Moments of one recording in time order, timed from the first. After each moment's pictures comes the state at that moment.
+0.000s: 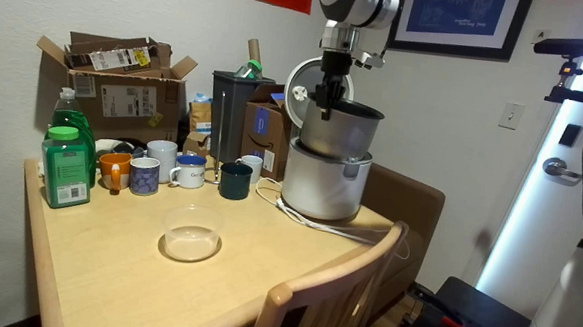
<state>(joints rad) -0.17 0.19 -0.10 -1.79 0.01 1.96 -0.46</state>
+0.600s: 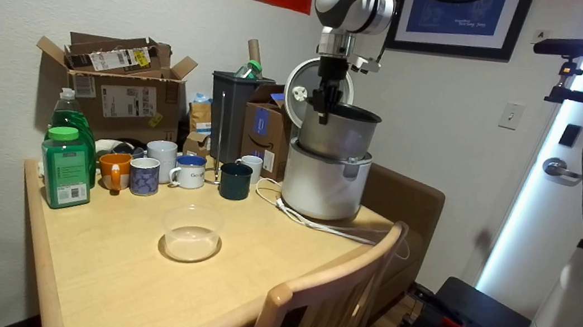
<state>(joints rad) -0.18 0.23 -0.10 -1.76 0.01 1.96 -0.46</state>
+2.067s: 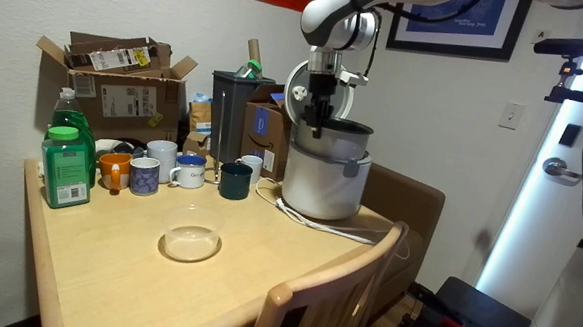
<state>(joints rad) -0.18 0.37 -0.10 -1.65 0.01 1.91 -0.46</state>
